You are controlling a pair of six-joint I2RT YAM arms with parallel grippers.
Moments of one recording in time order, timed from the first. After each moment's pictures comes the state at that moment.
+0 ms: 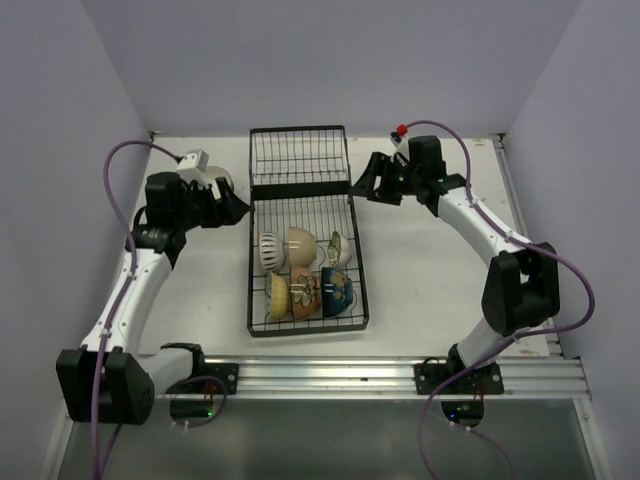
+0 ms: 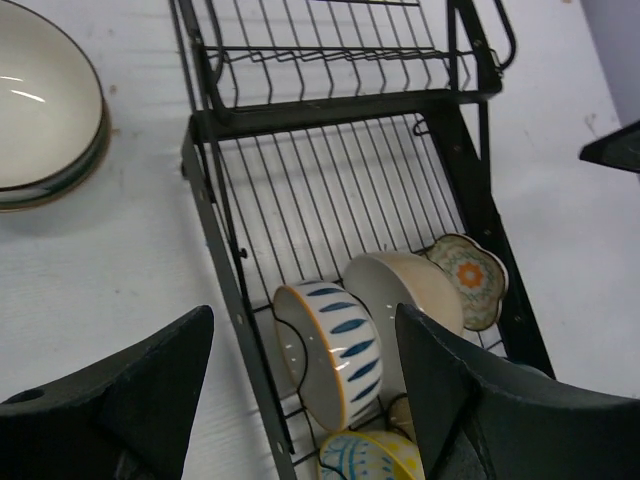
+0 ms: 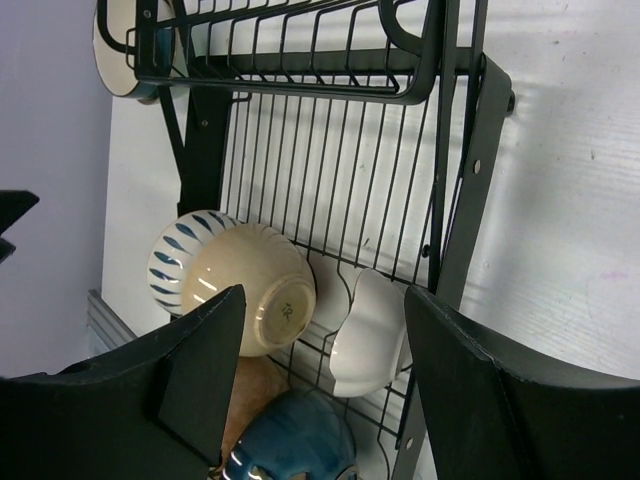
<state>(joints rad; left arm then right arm) -0.03 1.14 0.94 -0.32 0.37 -0.28 0.29 1.65 1.31 -0.31 -0.46 0.53</state>
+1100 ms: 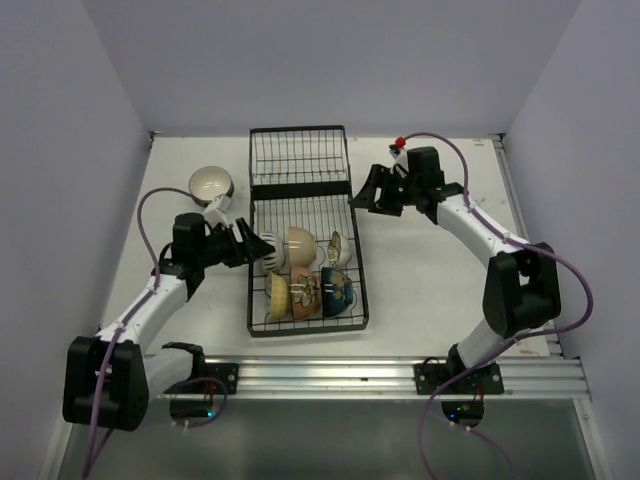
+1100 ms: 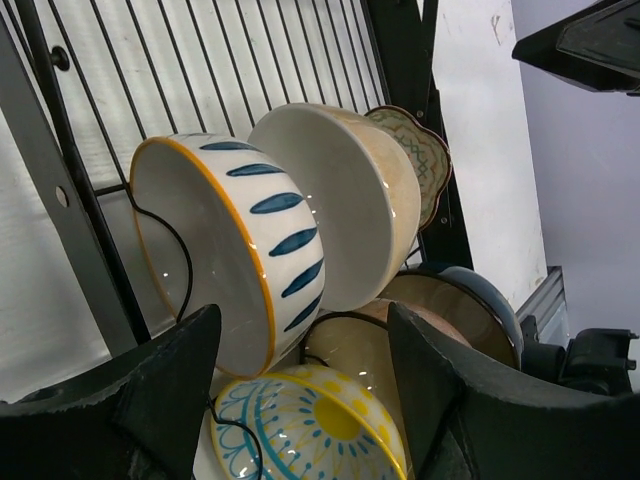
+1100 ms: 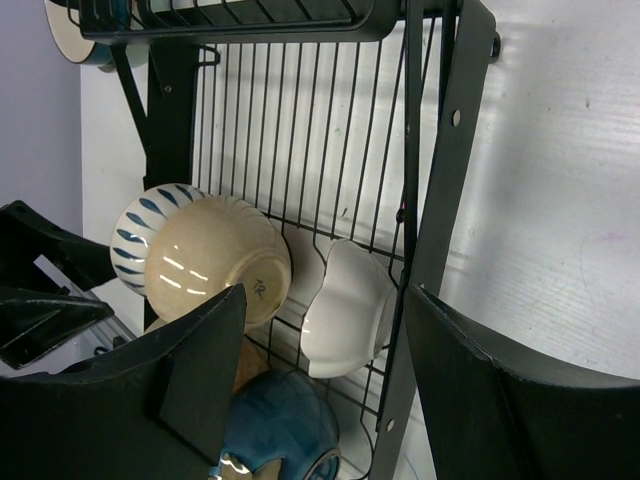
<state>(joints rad) -0.12 1.10 0.54 -0.02 0.60 -0.55 0.29 1.63 1.22 -0.29 -0.46 0.51</state>
